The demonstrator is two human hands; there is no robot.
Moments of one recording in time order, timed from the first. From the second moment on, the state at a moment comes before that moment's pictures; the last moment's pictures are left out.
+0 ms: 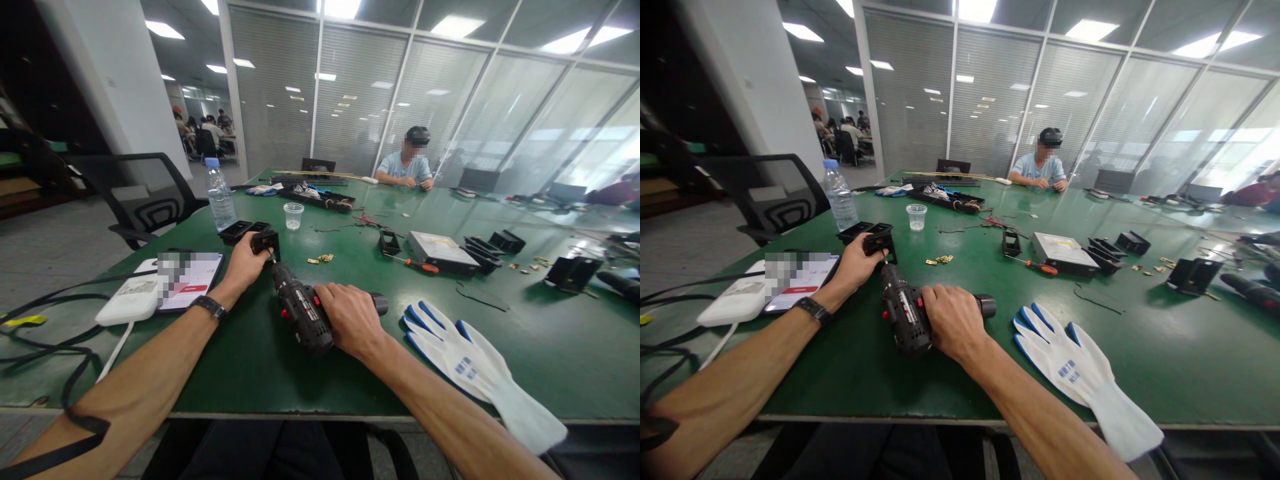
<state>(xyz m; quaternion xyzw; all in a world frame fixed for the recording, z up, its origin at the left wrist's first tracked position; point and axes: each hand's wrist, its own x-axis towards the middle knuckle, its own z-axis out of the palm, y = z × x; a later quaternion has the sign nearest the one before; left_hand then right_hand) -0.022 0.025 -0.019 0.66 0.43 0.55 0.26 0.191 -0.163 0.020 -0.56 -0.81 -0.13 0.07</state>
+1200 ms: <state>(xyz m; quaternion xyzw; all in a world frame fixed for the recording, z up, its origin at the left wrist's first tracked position) -0.023 0.021 -0.016 0.68 0.45 0.52 0.23 0.189 -0.164 0.023 -0.57 -0.81 -0.11 0.05</state>
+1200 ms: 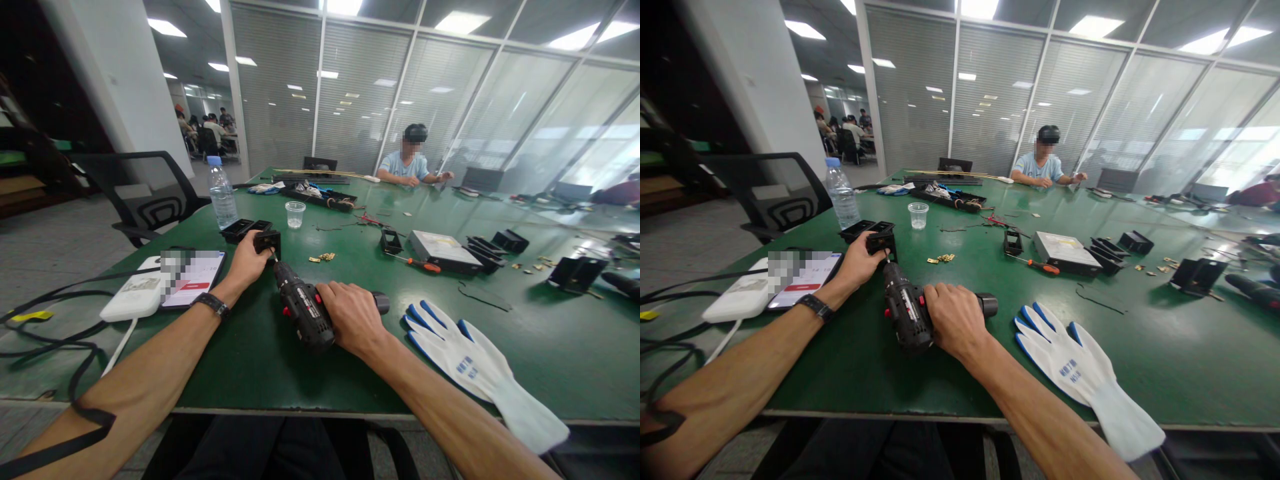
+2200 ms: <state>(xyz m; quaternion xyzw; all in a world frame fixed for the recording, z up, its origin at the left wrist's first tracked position) -0.022 0.022 -0.017 0.68 0.46 0.52 0.22 0.188 -0.164 0.023 -0.57 -0.81 -0.12 0.06</state>
